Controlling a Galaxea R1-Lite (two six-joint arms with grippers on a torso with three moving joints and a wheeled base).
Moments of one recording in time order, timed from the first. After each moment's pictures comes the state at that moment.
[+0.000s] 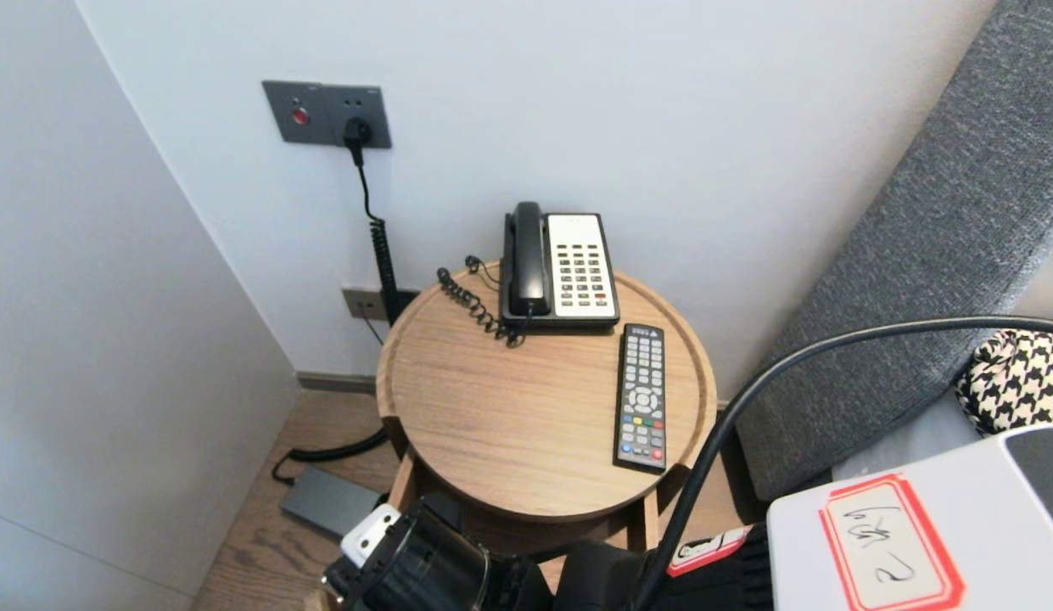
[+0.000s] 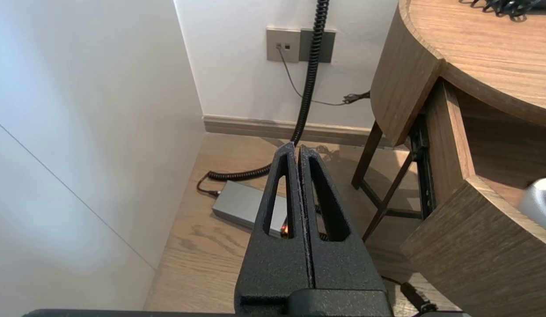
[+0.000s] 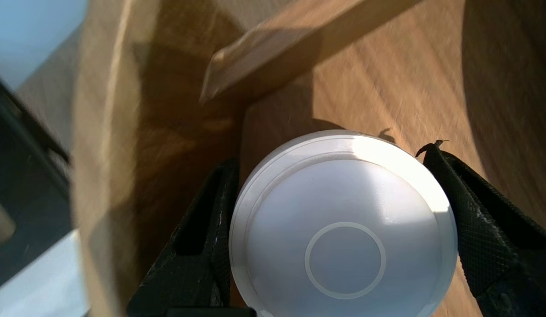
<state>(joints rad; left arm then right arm) 0.00 0.00 0.00 -0.05 0.01 0.00 1.19 2.16 -1.32 -0.05 -0.21 0.13</state>
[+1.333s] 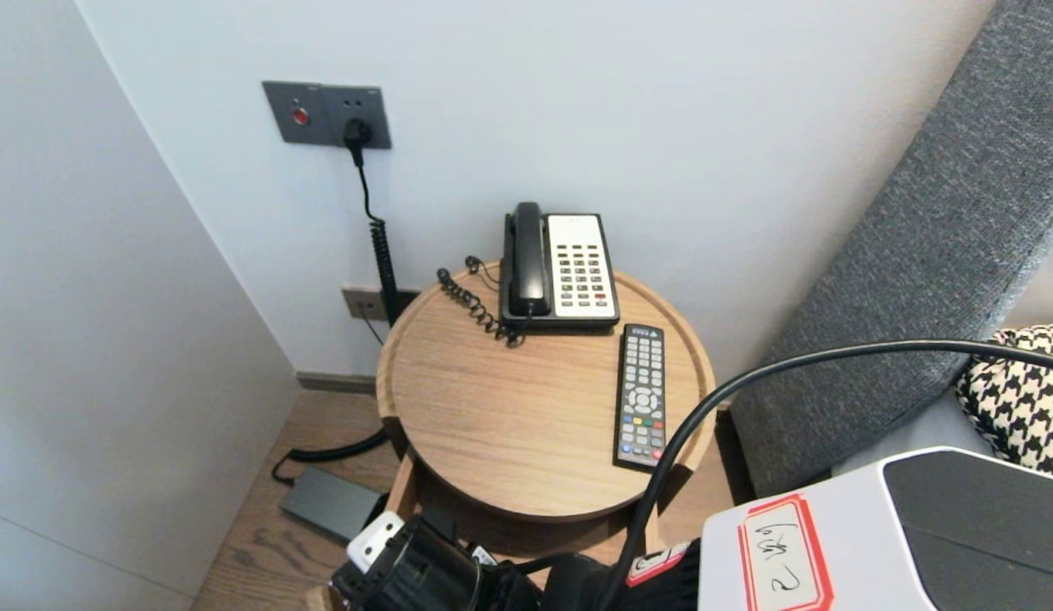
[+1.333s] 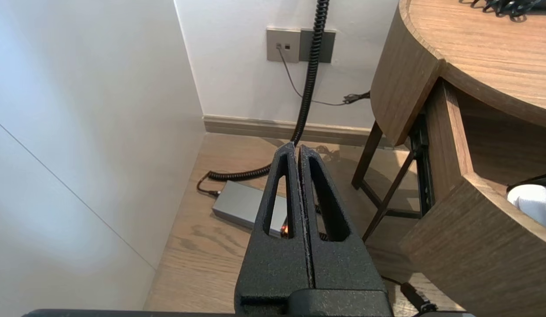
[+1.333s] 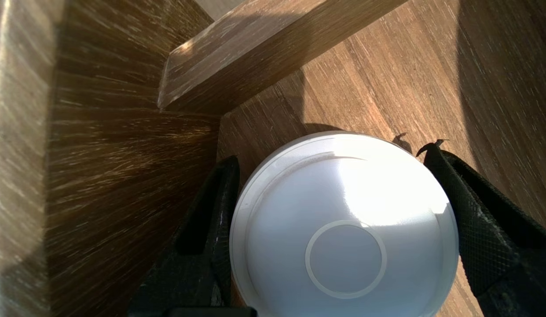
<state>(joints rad) 0.00 0.00 0.00 -0.05 0.01 0.00 1.18 2.22 -1.31 -0.10 -0.27 0.11</state>
